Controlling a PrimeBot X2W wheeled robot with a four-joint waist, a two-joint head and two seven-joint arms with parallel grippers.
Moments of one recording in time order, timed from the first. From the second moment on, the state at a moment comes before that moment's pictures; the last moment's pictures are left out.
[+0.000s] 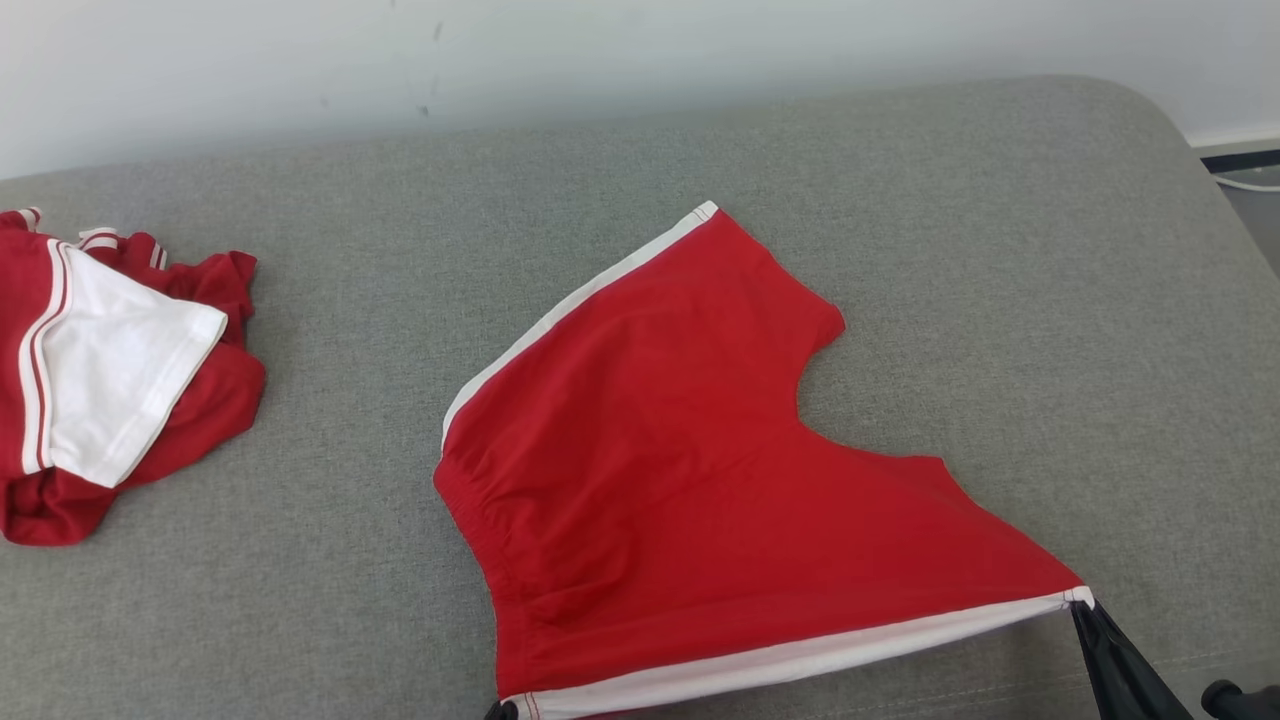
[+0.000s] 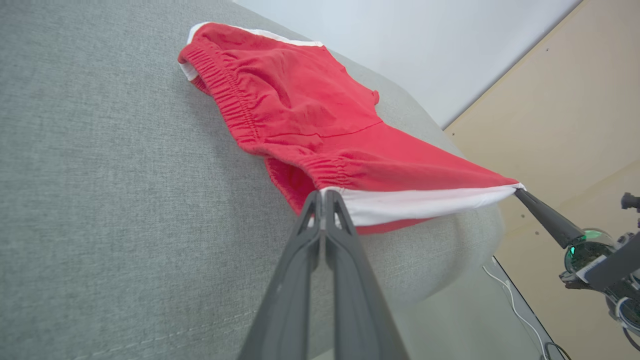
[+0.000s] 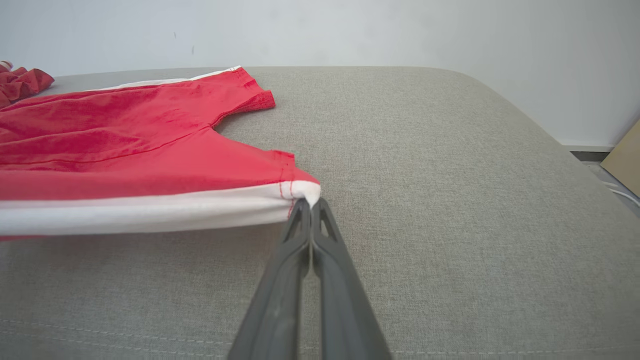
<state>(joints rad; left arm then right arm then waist) 0.22 0.31 -0.50 -0.07 -0.74 -0.05 -0.25 0.14 -0.31 0.15 0.10 0.30 0.09 -0.25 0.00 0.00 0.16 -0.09</state>
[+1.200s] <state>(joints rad) -0.18 0.18 -0.46 0.11 -0.75 0.00 -0.14 -0.47 -0.40 0.29 0.36 0.25 0.12 -0.14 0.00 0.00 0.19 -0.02</state>
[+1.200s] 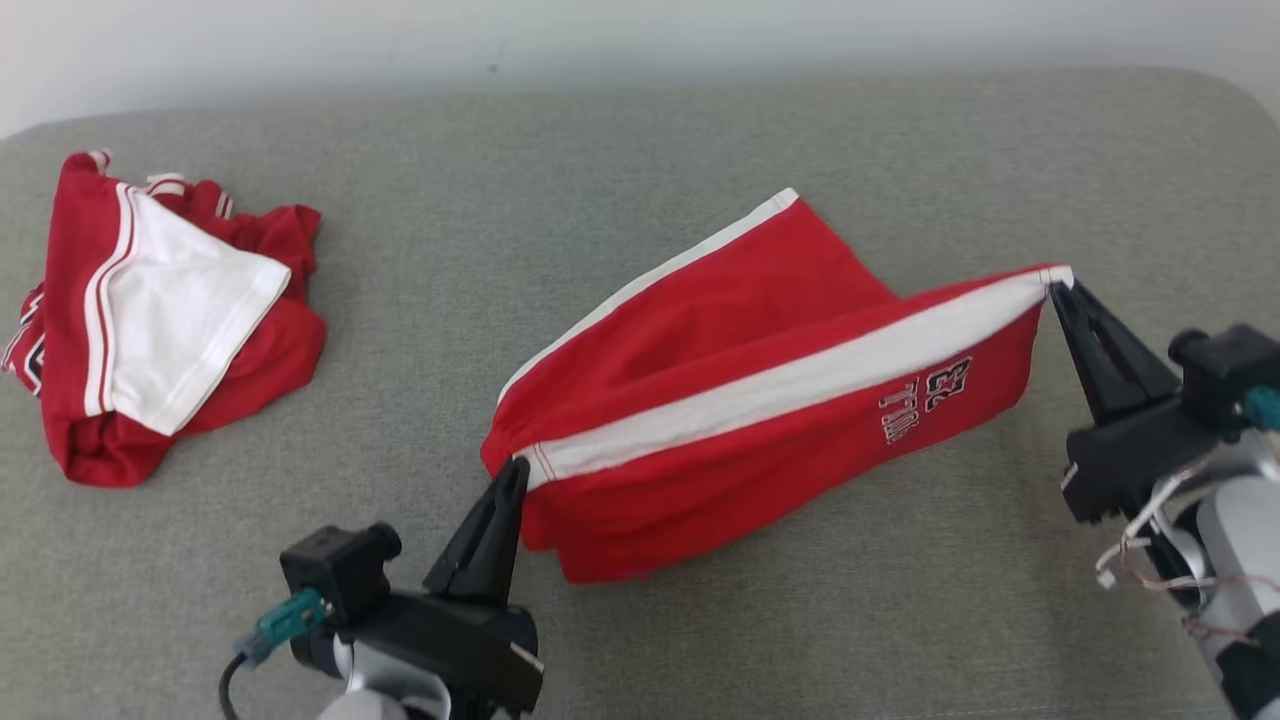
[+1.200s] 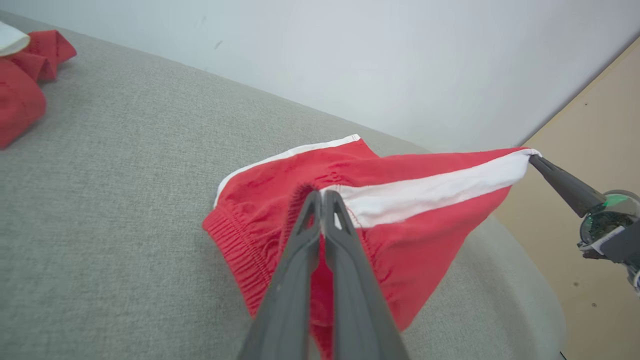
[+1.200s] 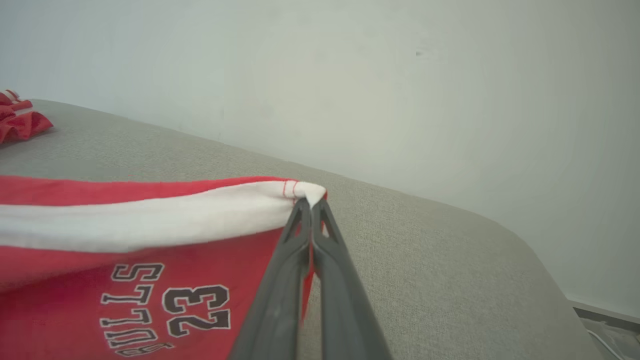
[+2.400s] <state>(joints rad) -0.57 0.05 -0.51 0.50 -0.74 -0.01 -0.19 -1.04 -0.45 0.69 0.86 0.41 0.12 -0.10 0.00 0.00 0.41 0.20</state>
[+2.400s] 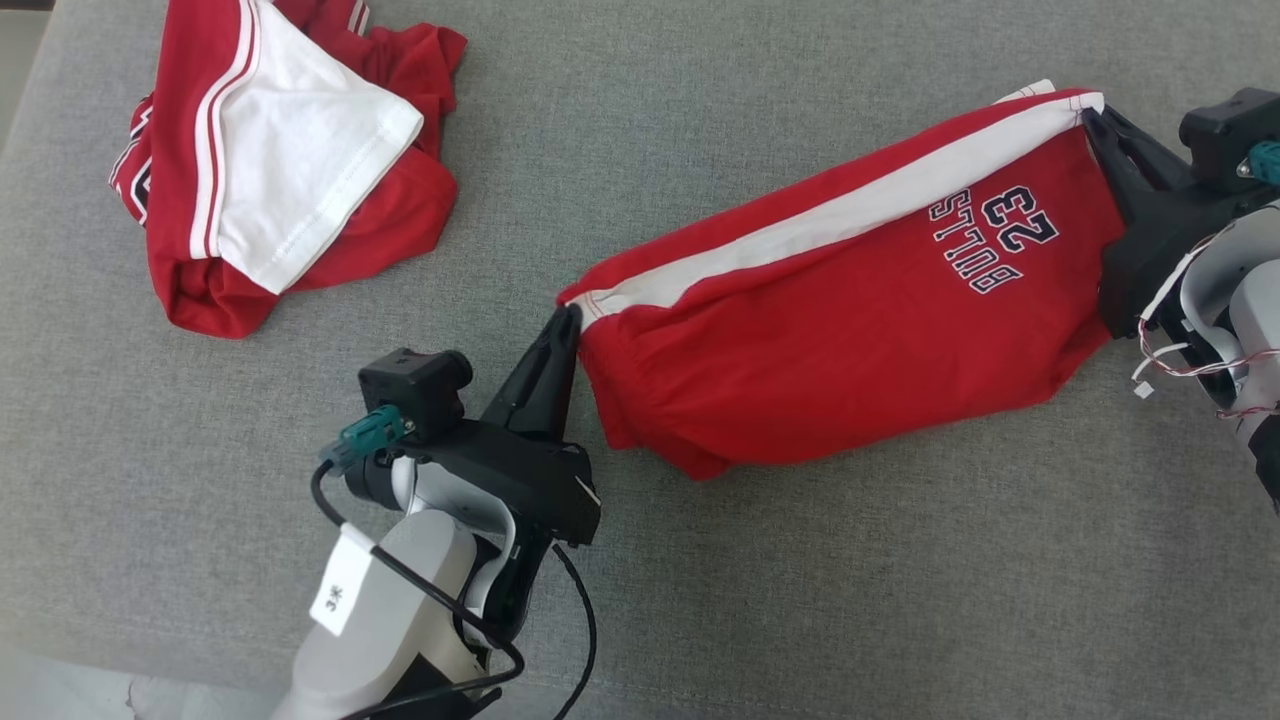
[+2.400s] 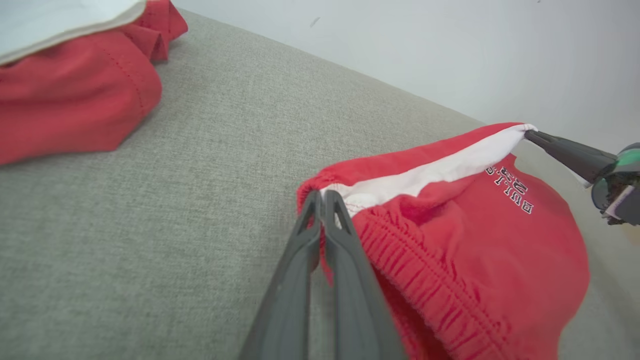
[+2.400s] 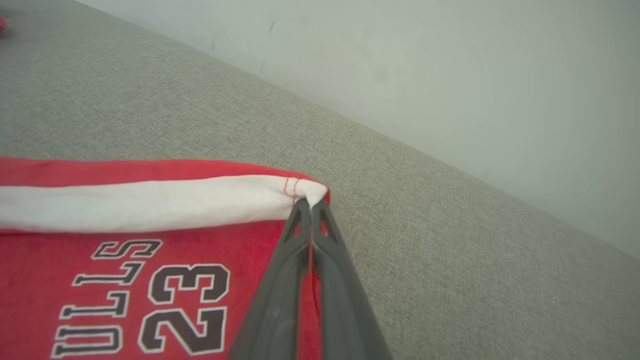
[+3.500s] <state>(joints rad) -0.43 0.12 -0.50 0.37 -0.60 0.02 -0.25 -0.88 -0.42 0.62 0.97 0.78 0.12 -0.24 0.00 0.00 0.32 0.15</state>
